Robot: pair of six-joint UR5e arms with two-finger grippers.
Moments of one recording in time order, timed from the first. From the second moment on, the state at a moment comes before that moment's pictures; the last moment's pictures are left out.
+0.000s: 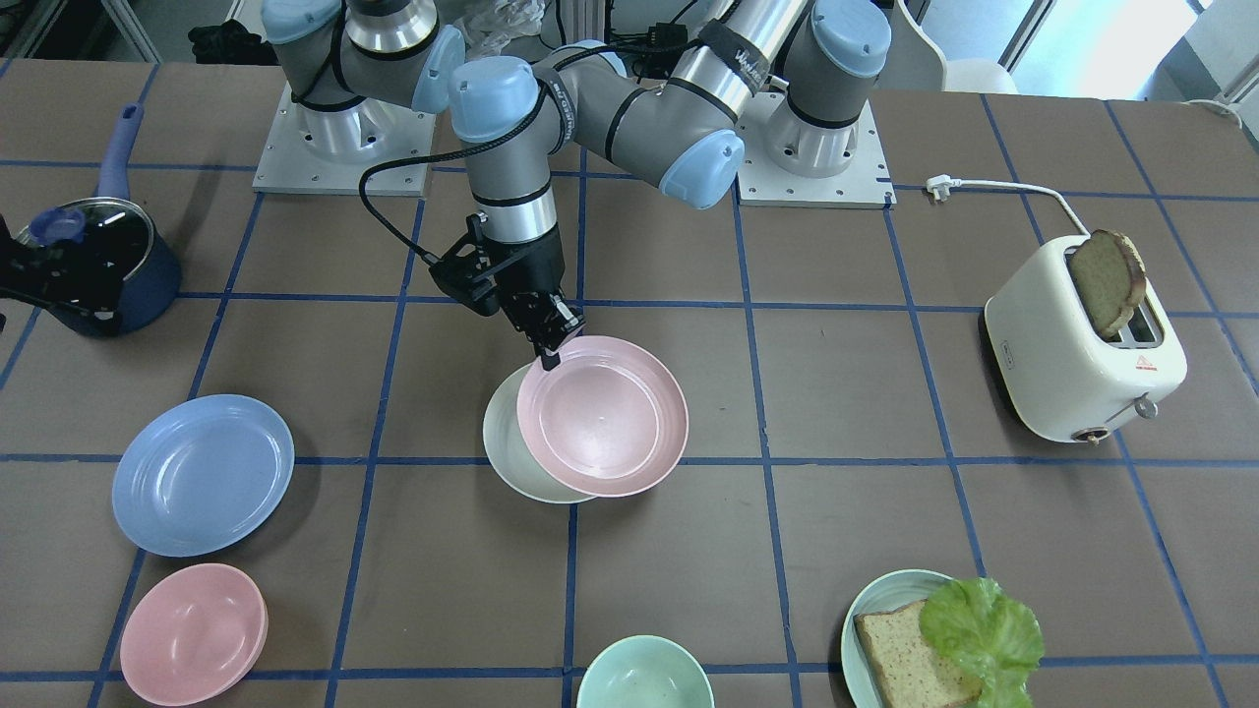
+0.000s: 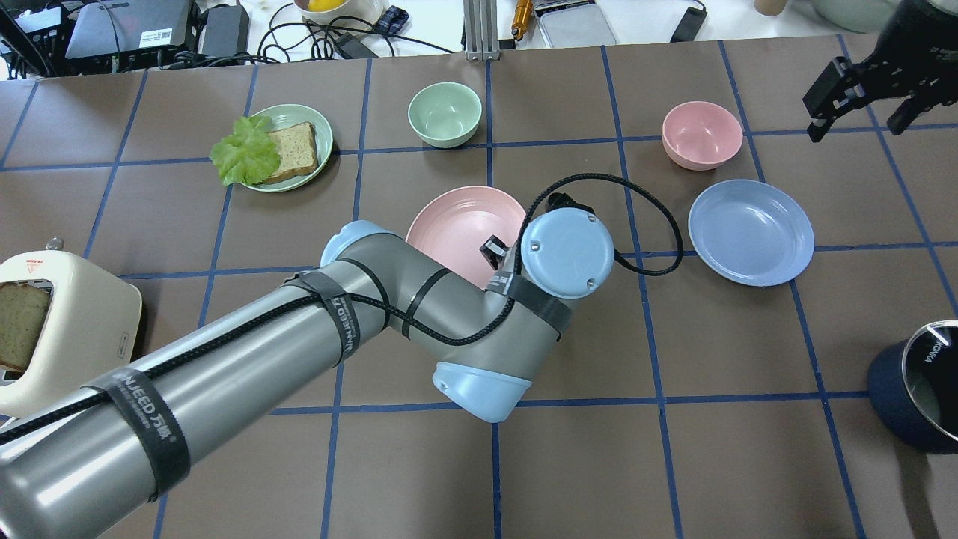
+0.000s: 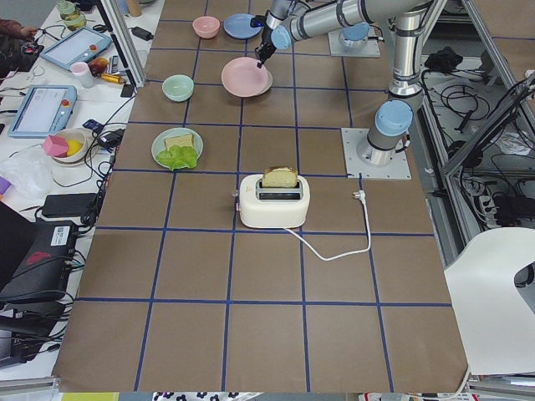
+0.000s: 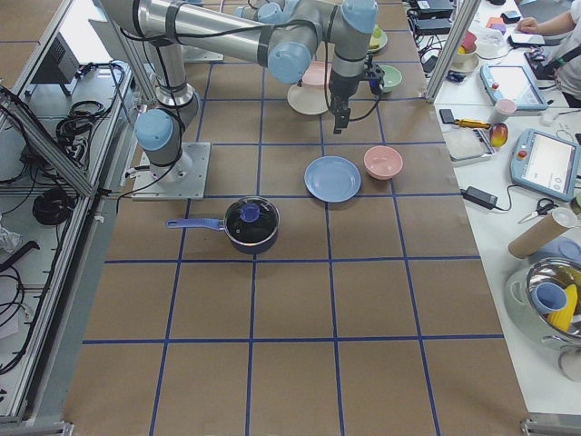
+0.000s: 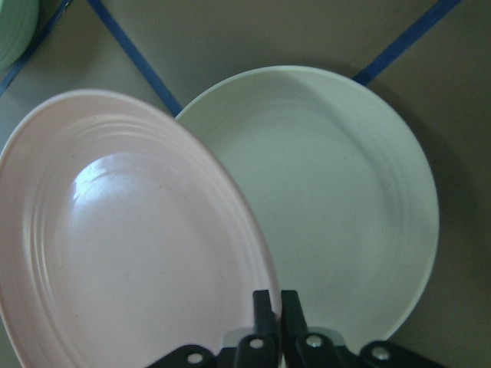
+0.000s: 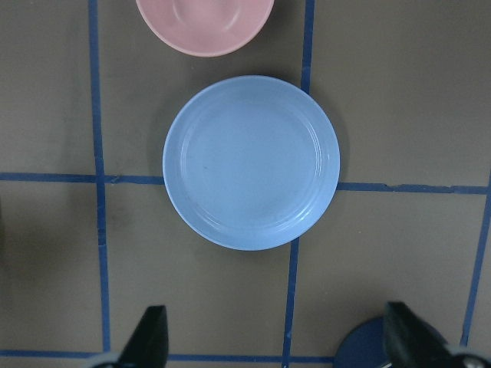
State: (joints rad) left arm -2.23 -1.96 -1.81 -0.75 1.88 0.16; right arm 1.23 -1.41 1.50 -1.62 -1.60 -0.39
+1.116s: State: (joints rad) left arm -2.31 -2.05 -1.79 -0.75 1.93 0.17; right arm 1.13 -1.08 1.66 -2.05 -1.62 -0.53
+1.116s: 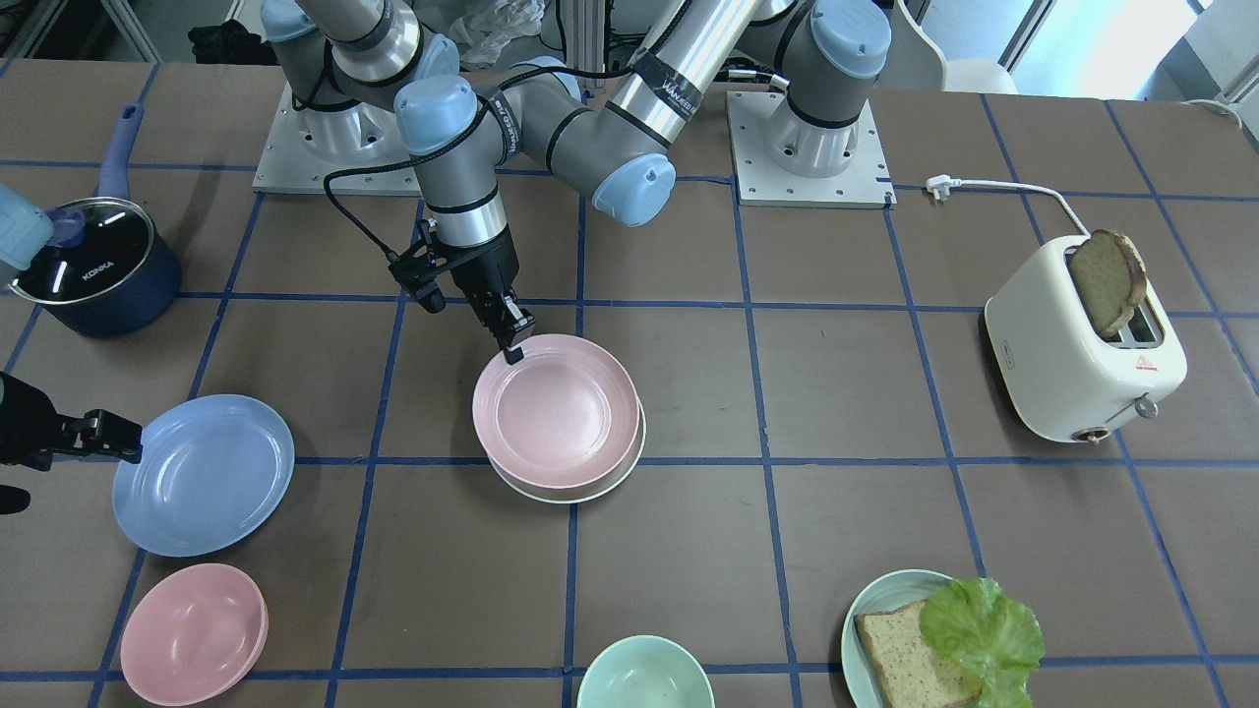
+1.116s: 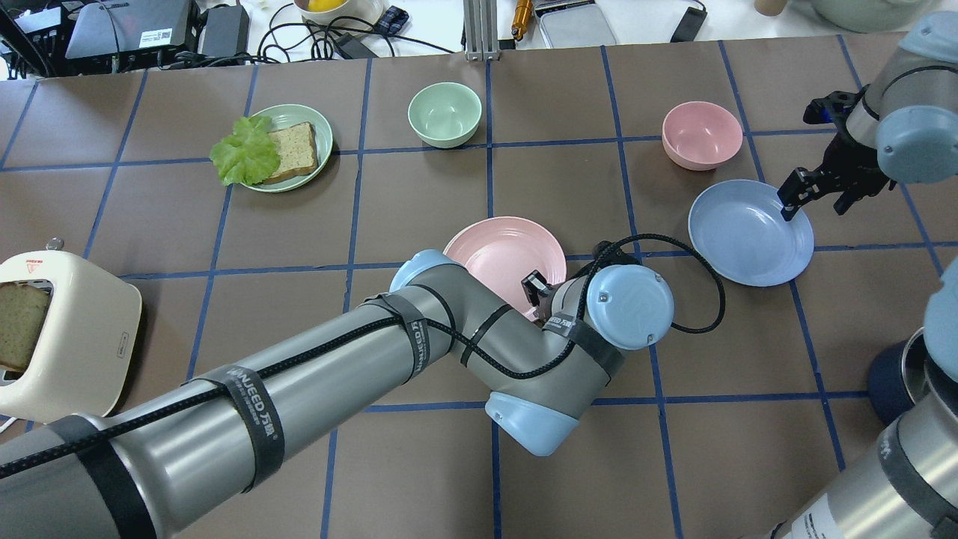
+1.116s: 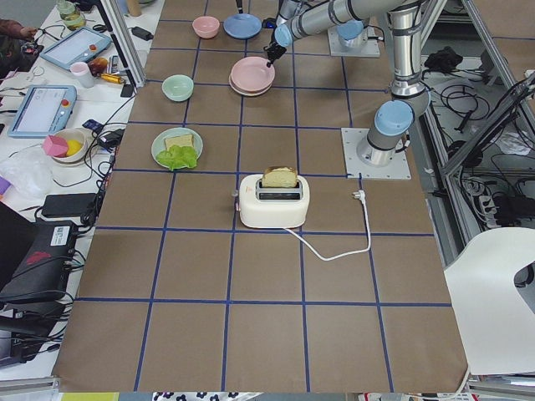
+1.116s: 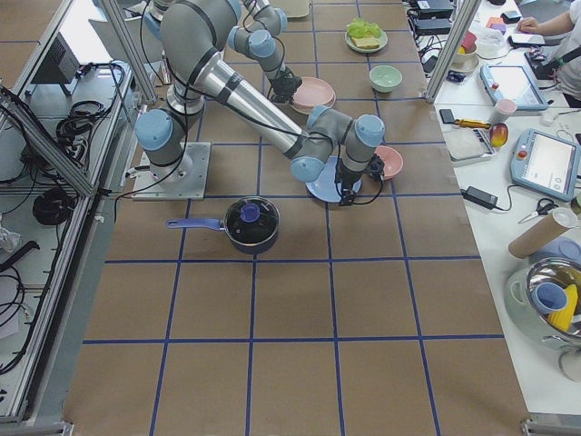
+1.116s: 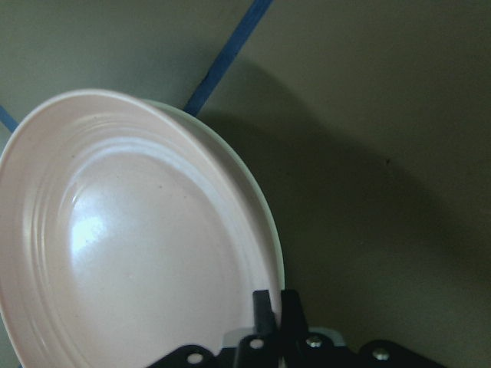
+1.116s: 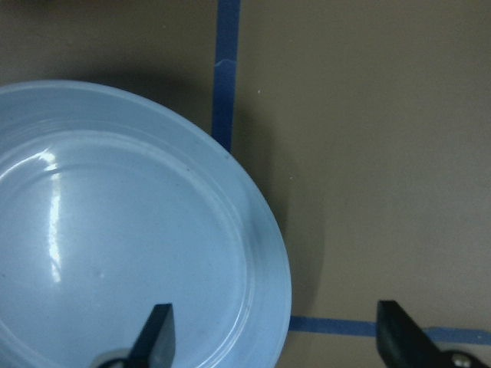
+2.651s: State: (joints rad) left arm -2.25 -1.97 -1.78 -0.75 1.91 0.18; right arm 1.13 -1.05 1.61 -2.00 -1.59 -0.55
